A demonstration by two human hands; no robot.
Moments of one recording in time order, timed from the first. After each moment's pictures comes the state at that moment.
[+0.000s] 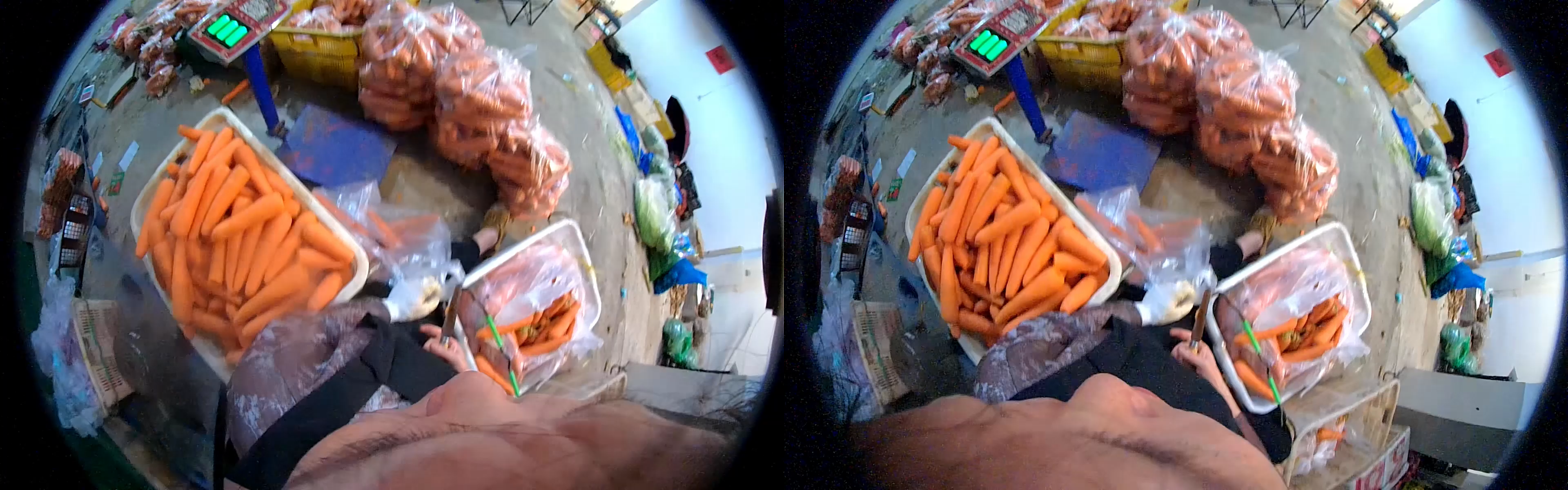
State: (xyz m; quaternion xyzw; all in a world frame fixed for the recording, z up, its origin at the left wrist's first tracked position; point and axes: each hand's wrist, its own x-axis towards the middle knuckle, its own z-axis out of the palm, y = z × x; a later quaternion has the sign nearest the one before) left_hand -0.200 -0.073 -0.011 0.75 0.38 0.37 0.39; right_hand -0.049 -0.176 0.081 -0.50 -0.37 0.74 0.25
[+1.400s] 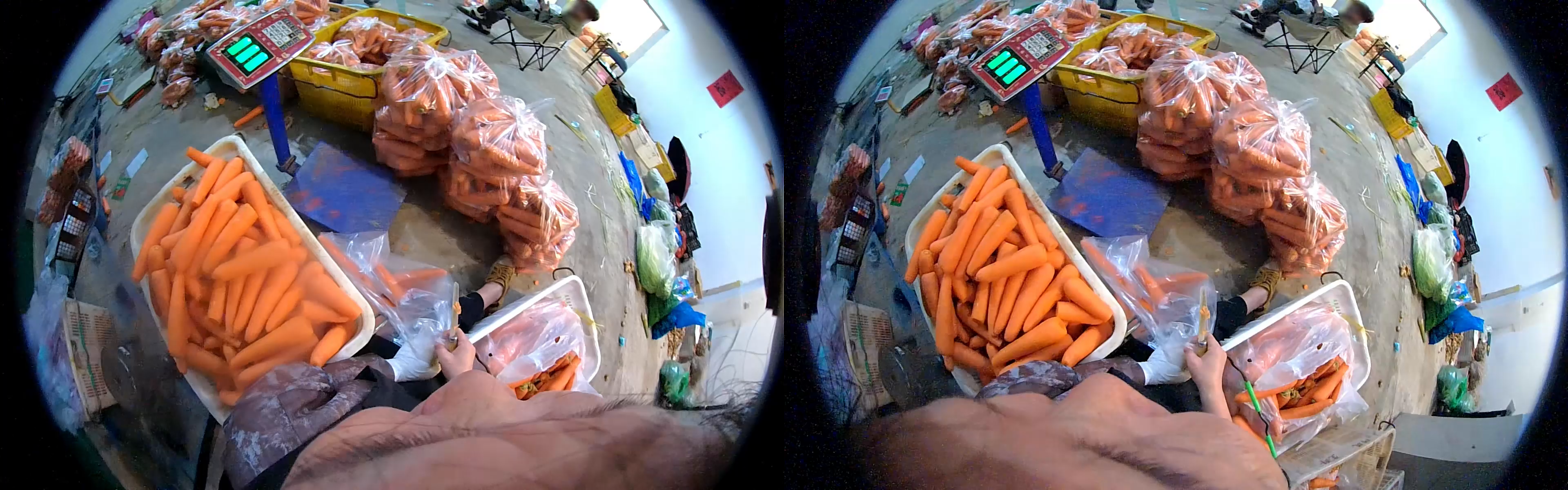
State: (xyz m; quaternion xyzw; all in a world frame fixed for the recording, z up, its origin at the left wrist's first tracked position) left_hand -0.209 -0.071 -0.004 0.77 0.35 0.36 0.39; right_hand -0.092 -0.069 0.073 -0.71 -0.56 0.33 0.27
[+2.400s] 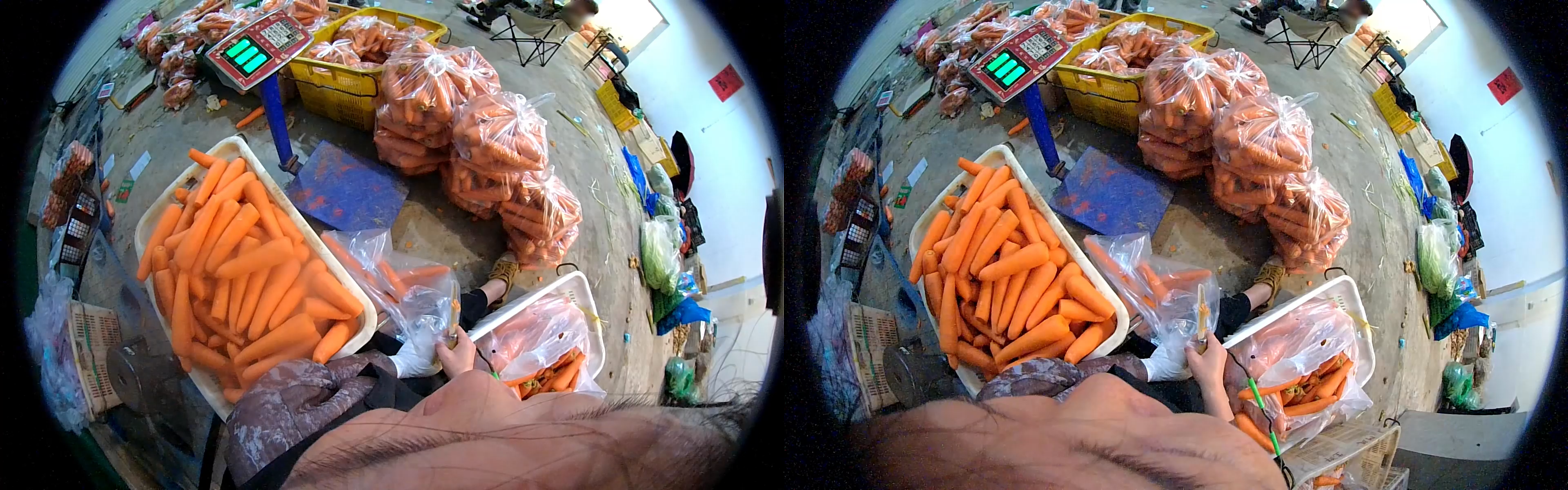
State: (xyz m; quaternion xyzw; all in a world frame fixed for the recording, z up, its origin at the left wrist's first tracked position) left_hand -0.207 -0.075 -0.001 0.78 0.34 0.34 0.39; right_hand -0.090 -0.071 0.064 -0.70 -0.57 0.33 0.27
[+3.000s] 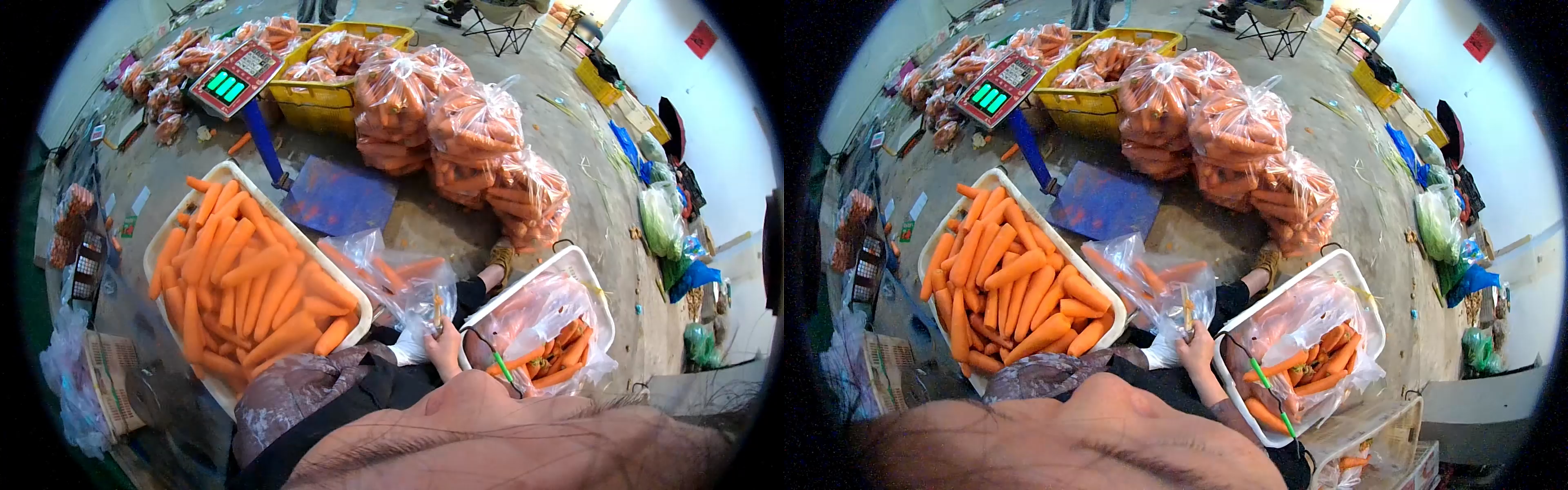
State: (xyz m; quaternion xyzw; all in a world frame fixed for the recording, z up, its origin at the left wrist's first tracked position) left_hand -0.206 -0.071 0.007 0.81 0.33 0.31 0.37; right_hand -0.095 -0.090 0.012 -0.69 -0.58 0.28 0.33
